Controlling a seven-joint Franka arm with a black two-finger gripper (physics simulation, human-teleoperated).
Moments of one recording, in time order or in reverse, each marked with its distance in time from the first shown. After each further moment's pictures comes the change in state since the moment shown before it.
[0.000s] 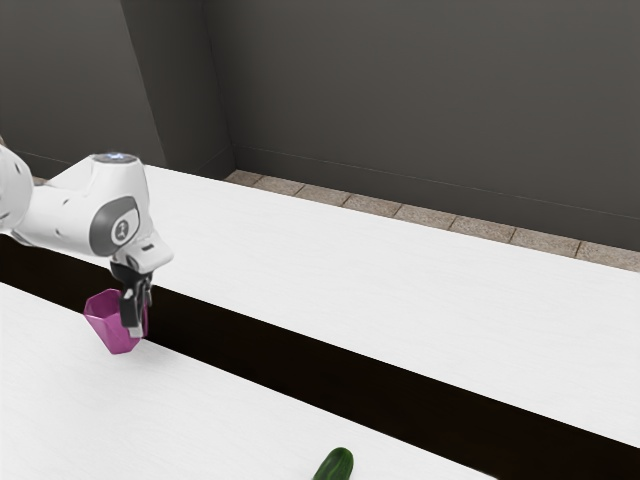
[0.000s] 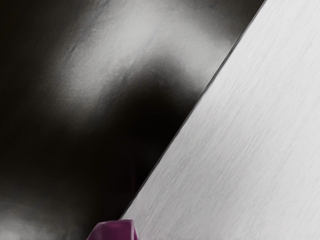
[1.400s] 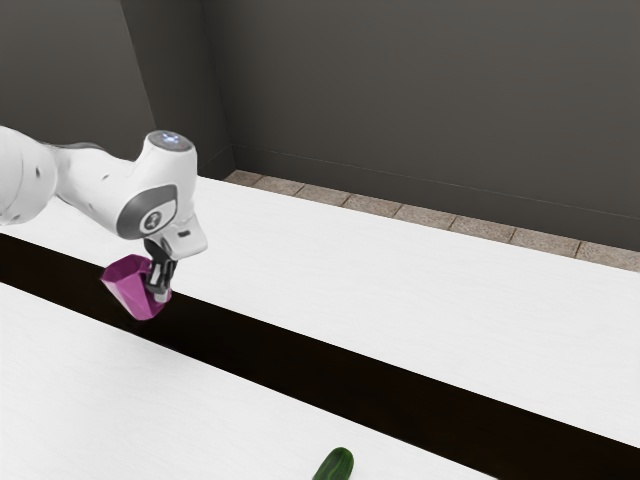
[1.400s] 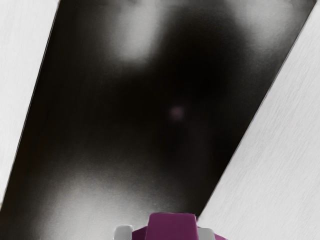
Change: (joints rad) arm -0.120 -0.008 -0.006 0.090 0.269 -0.038 -0.125
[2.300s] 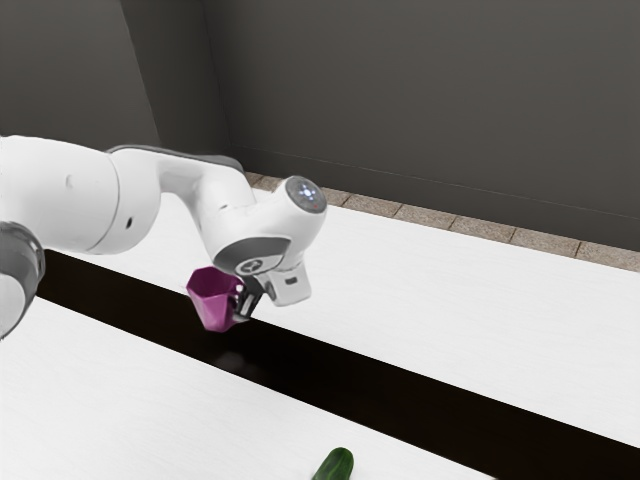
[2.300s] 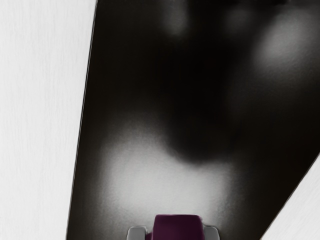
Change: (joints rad) arm -0.307 0.142 -0.033 0.120 0.210 -0.114 -0.346
